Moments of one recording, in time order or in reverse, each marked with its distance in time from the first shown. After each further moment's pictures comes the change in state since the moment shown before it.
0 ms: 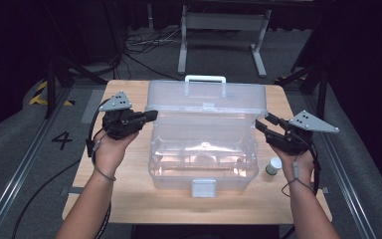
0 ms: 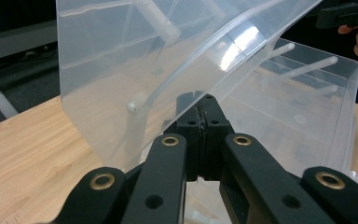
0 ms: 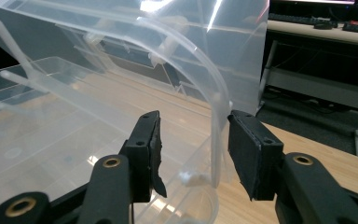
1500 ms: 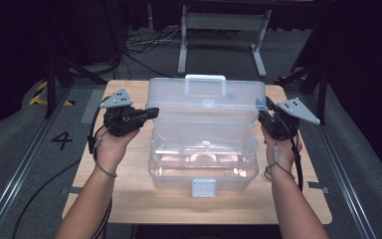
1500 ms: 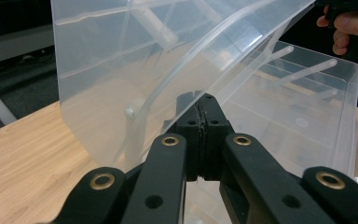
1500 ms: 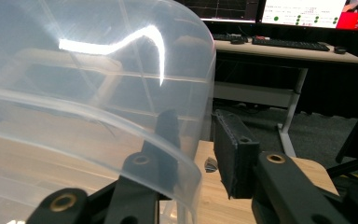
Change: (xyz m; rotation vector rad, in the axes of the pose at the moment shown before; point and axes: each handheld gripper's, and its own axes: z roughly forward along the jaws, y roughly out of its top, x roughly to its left) left arm 0.005 0.004 0.004 -0.012 -0.013 0.007; right arm 0.013 0.020 0.038 -0.075 -0.322 0.075
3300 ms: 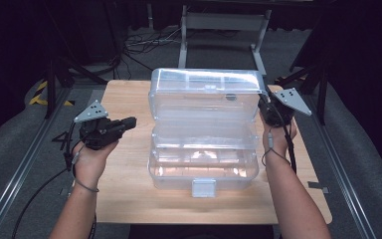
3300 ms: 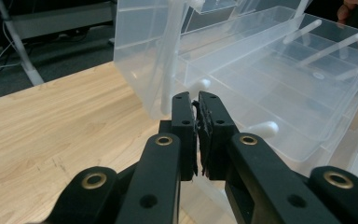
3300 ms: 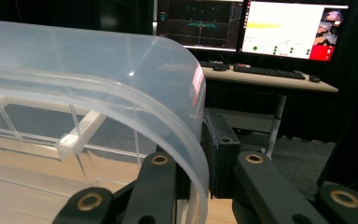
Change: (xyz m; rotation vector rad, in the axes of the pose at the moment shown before) left arm 0.005 -0.036 -0.049 0.021 0.123 -0.094; right arm -0.007 0.003 0.037 -0.112 -0.074 -0.030
